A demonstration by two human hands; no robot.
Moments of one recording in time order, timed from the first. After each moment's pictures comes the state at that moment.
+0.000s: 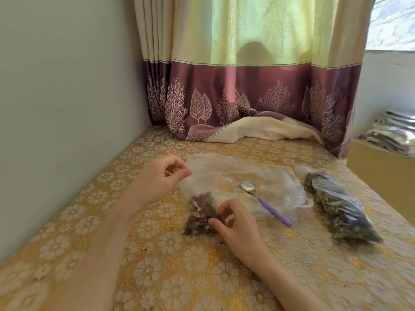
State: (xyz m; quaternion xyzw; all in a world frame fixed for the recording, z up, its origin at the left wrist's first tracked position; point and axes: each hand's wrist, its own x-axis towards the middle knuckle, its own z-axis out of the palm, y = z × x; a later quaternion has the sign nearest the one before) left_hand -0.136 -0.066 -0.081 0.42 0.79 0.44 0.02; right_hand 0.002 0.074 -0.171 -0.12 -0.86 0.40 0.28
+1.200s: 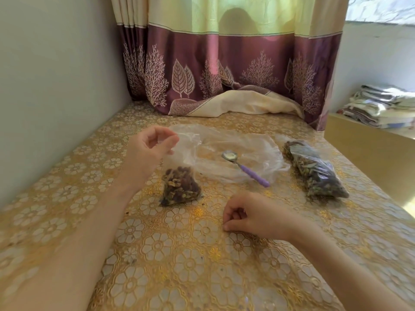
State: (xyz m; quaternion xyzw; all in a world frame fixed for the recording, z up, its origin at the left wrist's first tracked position) left_hand -0.109 -0.051 -0.112 0.39 0.65 0.65 -0.01; right_hand 0.077 0.098 -0.136 -0.07 -0.96 0.28 -0.02
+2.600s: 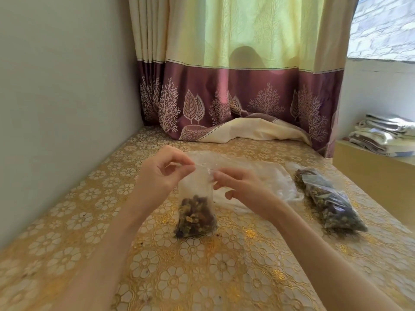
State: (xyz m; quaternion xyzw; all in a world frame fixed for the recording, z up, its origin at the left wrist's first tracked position) left_hand -0.108 -0.067 -0.092 0.48 0.63 0.61 -0.04; right_hand -0.001 0.104 -0.101 -0.06 -0.81 0.56 0.14
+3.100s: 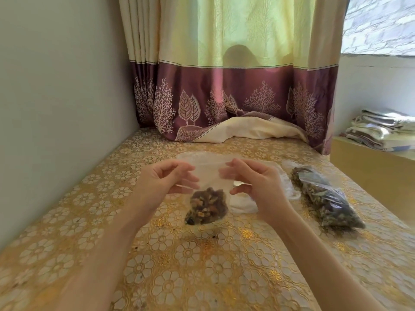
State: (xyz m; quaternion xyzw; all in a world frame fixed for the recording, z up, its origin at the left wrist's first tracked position) left_hand -0.110 -0.058 -0.101 0.37 0.59 0.70 0.15; right_hand 0.018 0.100 -0.096 -0.07 -0.63 0.70 0.33
